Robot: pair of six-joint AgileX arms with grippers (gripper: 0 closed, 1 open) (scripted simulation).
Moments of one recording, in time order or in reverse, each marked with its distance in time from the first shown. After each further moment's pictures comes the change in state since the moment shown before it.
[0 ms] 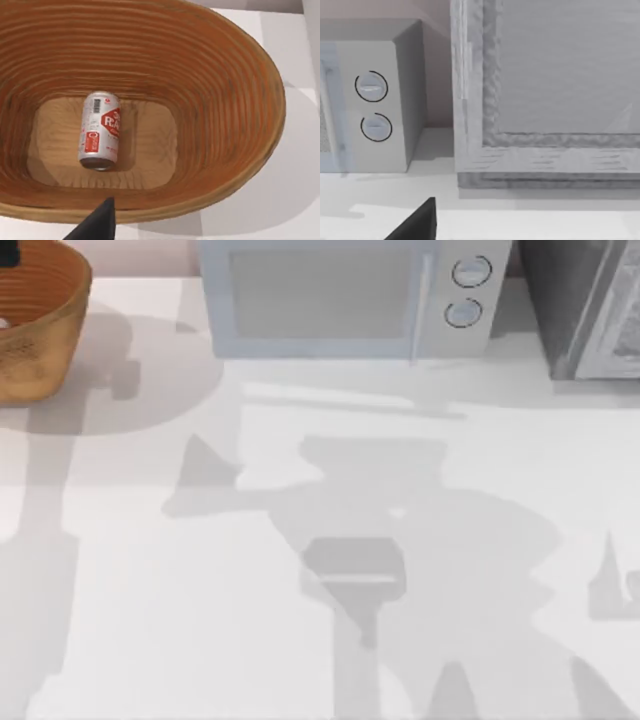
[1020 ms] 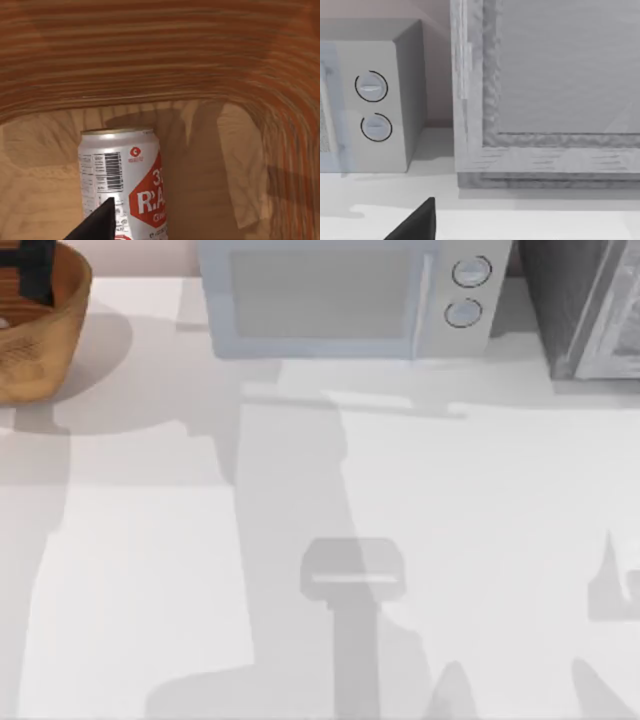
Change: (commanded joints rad) left arm 0.068 0.945 1.065 -0.572 0.095 0.188; right arm 0.000 0.000 0.000 0.000 0.000 0.000
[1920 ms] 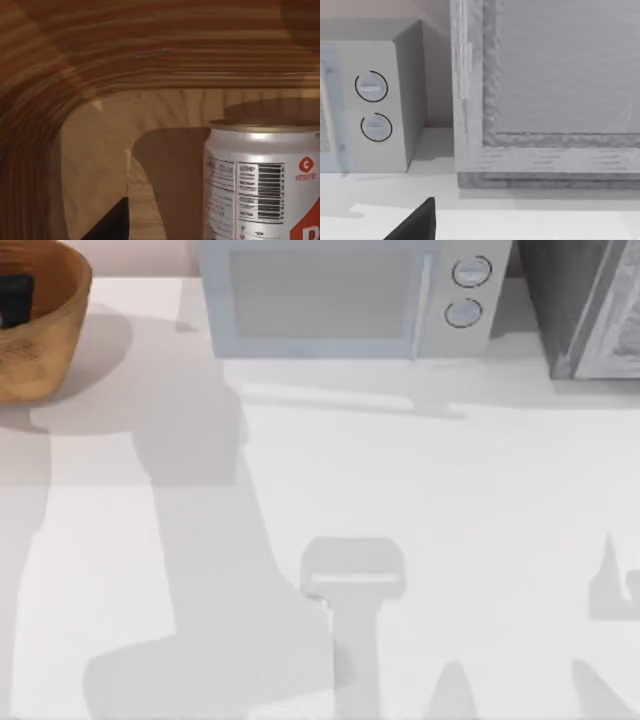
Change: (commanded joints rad) left arm 0.054 0.164 0.096 -0.012 -0.023 -0.011; right arm 0.000 0.000 0.000 0.000 0.000 0.000
